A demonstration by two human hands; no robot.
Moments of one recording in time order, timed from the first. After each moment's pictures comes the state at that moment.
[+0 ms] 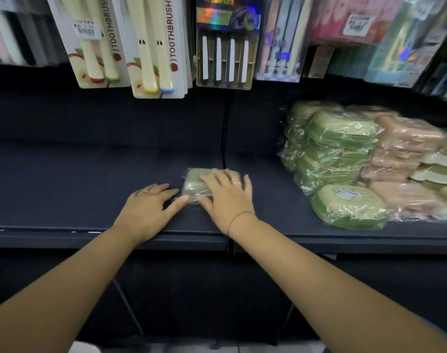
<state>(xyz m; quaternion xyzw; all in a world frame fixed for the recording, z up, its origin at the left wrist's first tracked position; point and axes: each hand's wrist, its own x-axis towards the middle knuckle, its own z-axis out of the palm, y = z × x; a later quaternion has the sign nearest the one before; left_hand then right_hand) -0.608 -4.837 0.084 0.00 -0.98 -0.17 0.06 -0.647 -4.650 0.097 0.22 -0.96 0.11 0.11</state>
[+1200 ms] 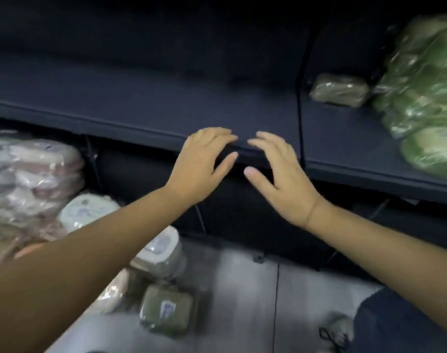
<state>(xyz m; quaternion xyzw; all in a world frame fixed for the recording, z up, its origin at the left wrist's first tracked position) -0.490 -4.838 0.060 -0.09 -0.94 -0.18 0.27 -0.535 -4.646 0.065 0.40 -0.84 0.35 0.06</state>
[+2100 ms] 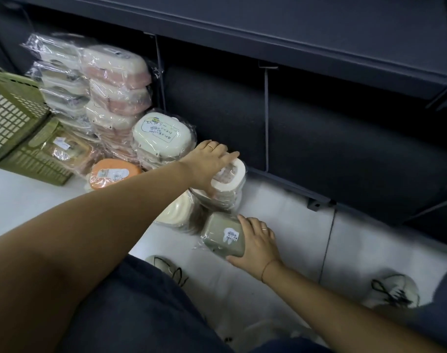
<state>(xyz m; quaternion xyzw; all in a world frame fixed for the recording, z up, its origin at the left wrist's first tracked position) -0.402 -4.949 -0.079 -0.06 -0.97 0.13 -0.19 -0.352 -4.720 -0.175 0.35 -0.90 0.15 -0.22</state>
